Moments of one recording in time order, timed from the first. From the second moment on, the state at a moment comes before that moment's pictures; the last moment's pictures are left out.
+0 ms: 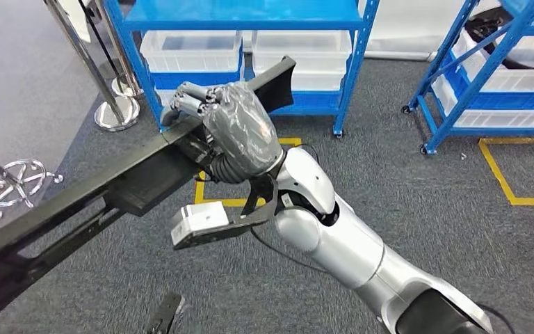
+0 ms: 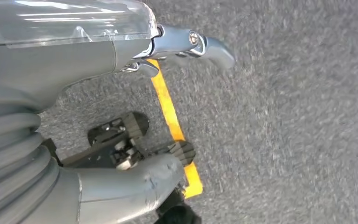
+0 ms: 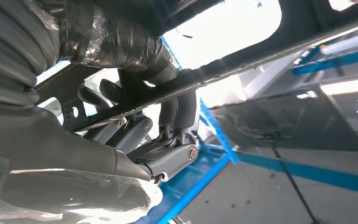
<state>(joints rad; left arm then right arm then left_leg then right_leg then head) -0.25 -0.21 0.77 -0.20 -1.01 -0.02 -0.43 -0.84 0.13 0.78 -1.54 0.60 -0.35 -0.15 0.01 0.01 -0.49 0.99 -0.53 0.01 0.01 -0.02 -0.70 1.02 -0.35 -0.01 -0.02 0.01</state>
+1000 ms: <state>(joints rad) -0.25 -0.22 0.75 -0.20 -1.02 -0.02 -0.43 -0.87 0.12 0.78 -1.56 0.63 -0.33 -0.20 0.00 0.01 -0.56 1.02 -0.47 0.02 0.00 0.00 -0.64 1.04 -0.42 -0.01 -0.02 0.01</state>
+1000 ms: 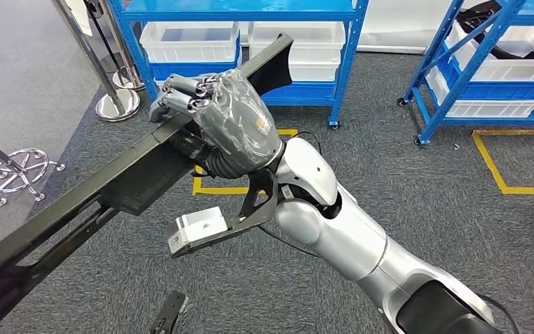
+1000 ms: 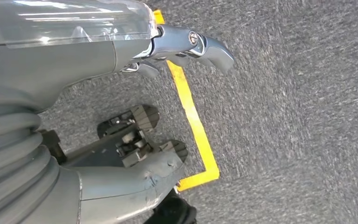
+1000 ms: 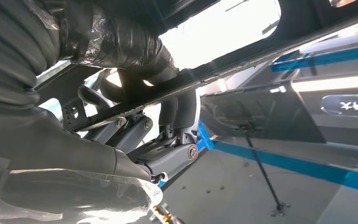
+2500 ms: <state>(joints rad) -0.27 -0.23 0.71 -0.20 -1.03 -0.03 -0.42 -0.86 0.08 0.78 -1.62 0.62 -0.33 -0.21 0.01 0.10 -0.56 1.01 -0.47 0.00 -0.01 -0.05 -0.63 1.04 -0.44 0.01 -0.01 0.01</state>
